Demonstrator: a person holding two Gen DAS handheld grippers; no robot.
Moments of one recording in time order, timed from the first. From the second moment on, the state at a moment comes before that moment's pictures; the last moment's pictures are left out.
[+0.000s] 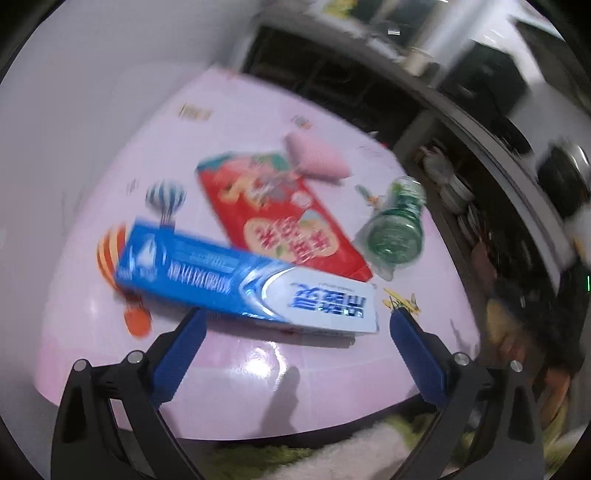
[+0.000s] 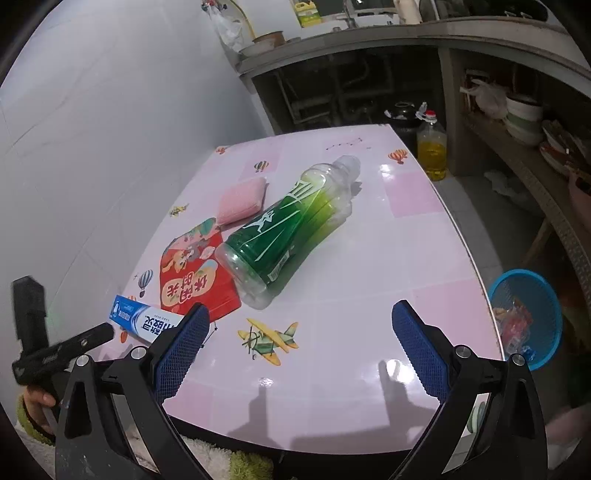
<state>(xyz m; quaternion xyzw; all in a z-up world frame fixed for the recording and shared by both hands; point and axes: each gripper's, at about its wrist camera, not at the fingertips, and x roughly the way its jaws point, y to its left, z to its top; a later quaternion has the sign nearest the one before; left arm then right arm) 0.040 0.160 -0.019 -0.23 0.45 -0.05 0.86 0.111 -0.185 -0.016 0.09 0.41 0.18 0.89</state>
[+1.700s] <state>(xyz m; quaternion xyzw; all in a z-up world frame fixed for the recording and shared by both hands) 0.111 0.146 -0.023 -0.15 0.45 0.05 0.88 0.176 -0.149 0.041 0.05 0.39 0.25 0.89</state>
